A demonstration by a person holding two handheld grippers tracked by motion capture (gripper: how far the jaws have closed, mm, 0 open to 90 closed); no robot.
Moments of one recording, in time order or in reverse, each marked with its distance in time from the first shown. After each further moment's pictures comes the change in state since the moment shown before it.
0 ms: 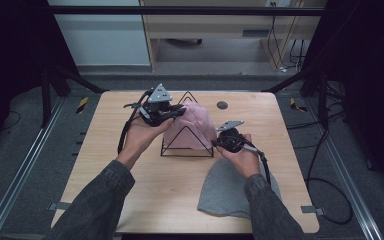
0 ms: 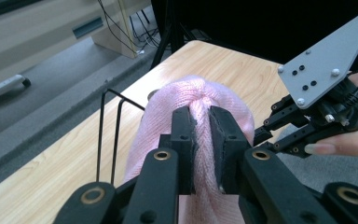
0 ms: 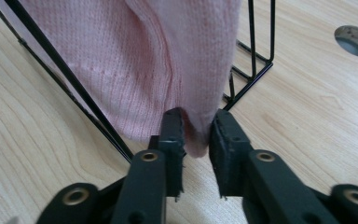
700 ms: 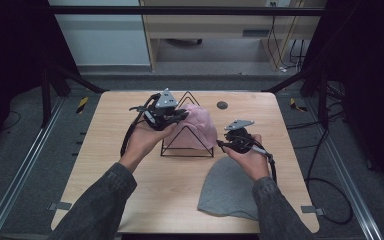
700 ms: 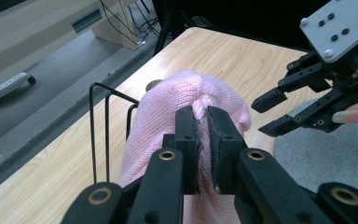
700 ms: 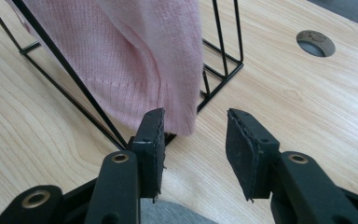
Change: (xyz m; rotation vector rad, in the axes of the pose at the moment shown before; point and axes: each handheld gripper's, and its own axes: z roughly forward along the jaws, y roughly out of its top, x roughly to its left) left arm -0.013 -0.003 0.007 0.068 0.012 0.056; right arm -0.006 -0.004 -0.029 -0.027 -0.043 0.031
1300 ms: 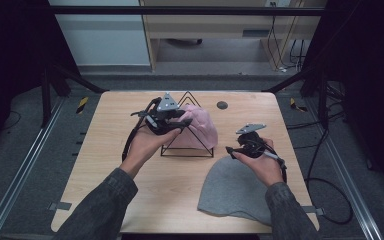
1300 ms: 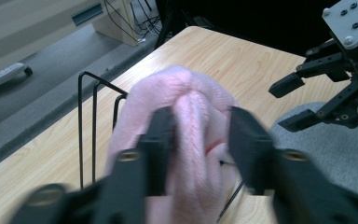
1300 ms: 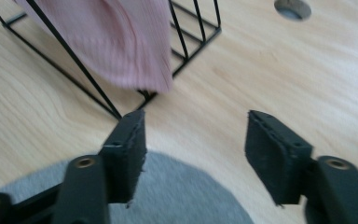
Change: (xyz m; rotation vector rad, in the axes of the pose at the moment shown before) left arm -0.013 -0.005 0.000 -0.009 0.017 -0.067; right arm -0.014 -0.021 -0.024 0.068 -0.027 0.046
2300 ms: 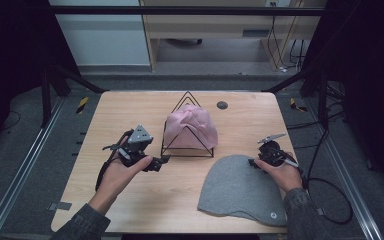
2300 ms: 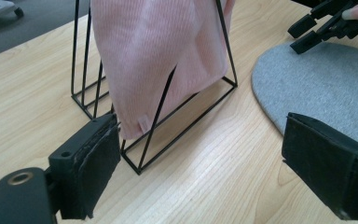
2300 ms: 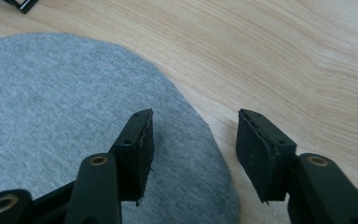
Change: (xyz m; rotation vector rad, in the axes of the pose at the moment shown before) left arm -0.012 -0.090 -0.052 0.104 -0.007 -0.127; right arm -0.052 -0.064 0.002 0.194 0.001 0.146
